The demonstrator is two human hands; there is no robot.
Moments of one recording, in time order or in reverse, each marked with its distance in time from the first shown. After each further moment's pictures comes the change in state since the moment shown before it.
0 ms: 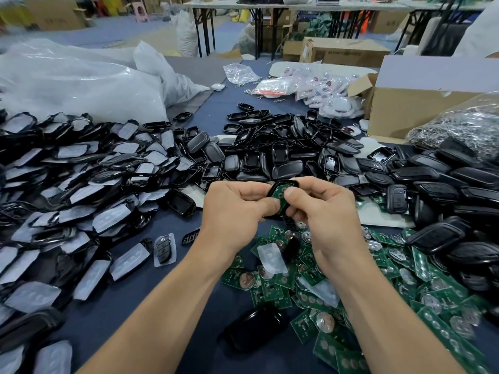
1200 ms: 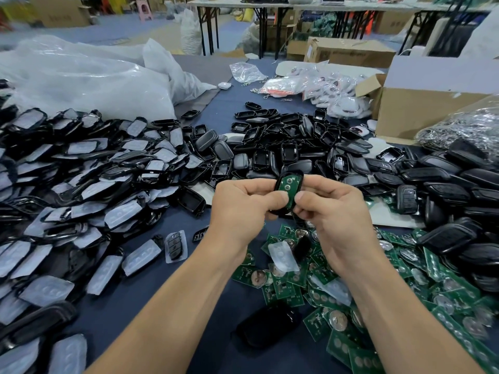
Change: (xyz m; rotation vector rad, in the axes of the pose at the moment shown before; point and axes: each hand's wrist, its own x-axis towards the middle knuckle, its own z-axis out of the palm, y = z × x) left_hand 0.003 -0.003 -0.002 -0.149 0.039 -0.142; right_hand 0.001 0.001 0.000 0.147 -0.090 0.042
